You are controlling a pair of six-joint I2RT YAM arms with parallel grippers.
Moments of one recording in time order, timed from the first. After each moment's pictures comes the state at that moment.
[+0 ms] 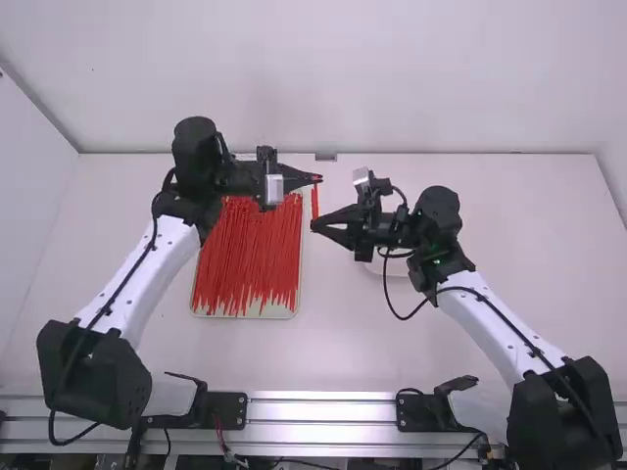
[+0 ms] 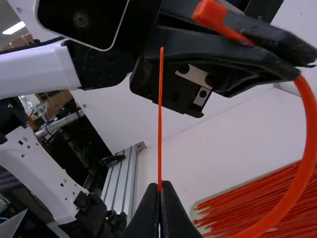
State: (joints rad) left arm -0.17 1.46 1.22 0.12 1.29 0.87; right arm 0.36 1.31 0.79 0.58 -1.16 0.49
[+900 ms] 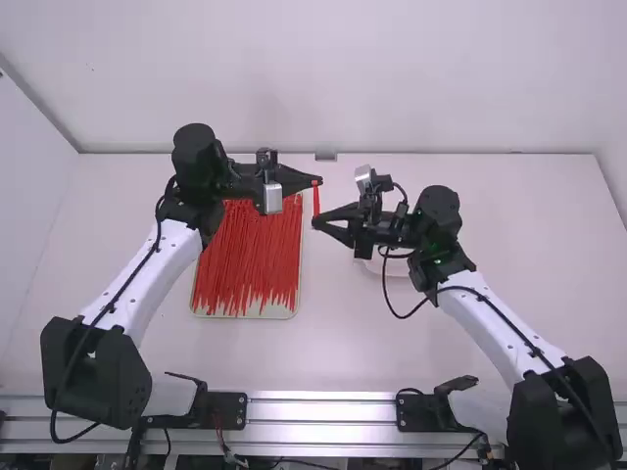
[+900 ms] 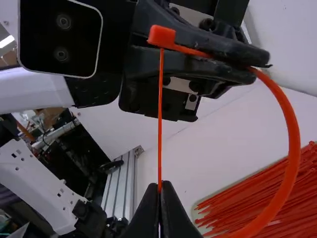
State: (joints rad) left arm -0.17 1.46 1.17 0.27 1.31 0.88; right arm 0.36 1.31 0.79 0.56 -1.12 0.54
